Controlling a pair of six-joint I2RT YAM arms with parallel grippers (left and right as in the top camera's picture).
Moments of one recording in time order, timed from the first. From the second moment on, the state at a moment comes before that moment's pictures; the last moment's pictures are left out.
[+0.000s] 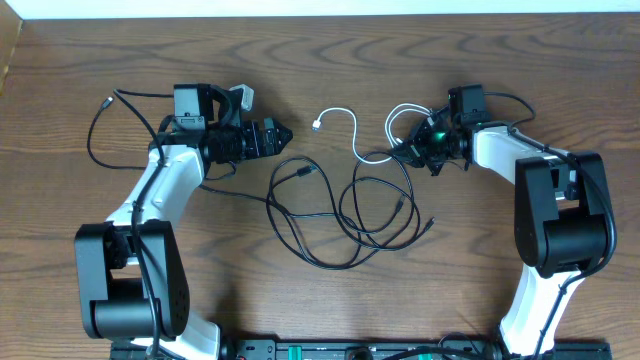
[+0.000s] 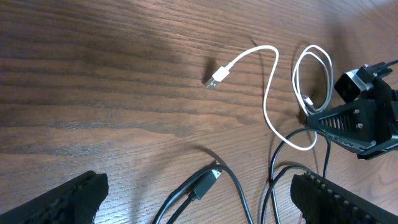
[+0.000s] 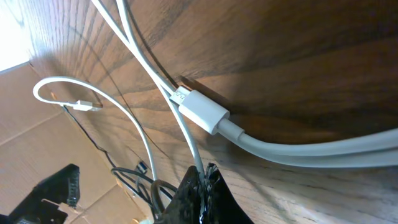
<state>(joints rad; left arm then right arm) 0.02 1.73 1.07 -0.37 0.61 -0.16 0.14 2.07 1.18 -0.27 -0.73 0.89</state>
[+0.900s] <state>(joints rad) 0.02 1.73 1.07 -0.37 0.61 -0.16 0.12 1.54 1.18 -0.45 -0.33 0.50</state>
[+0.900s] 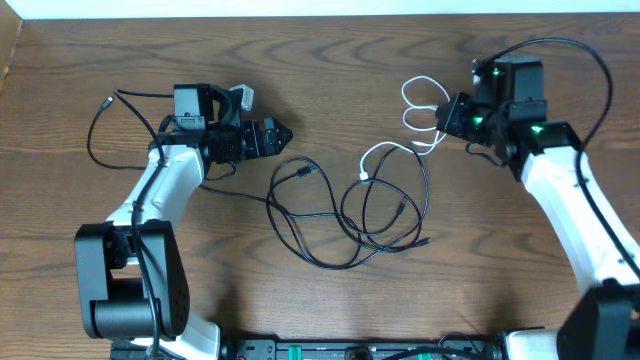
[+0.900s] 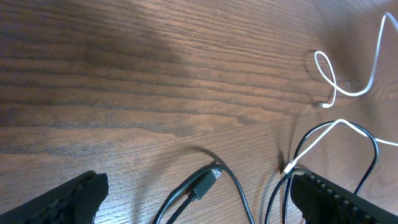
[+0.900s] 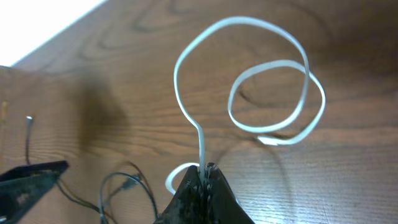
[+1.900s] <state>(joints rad) 0.02 1.73 1.07 -0.37 0.62 -0.16 -0.03 1.31 1.18 -0.42 -0.06 0.49</state>
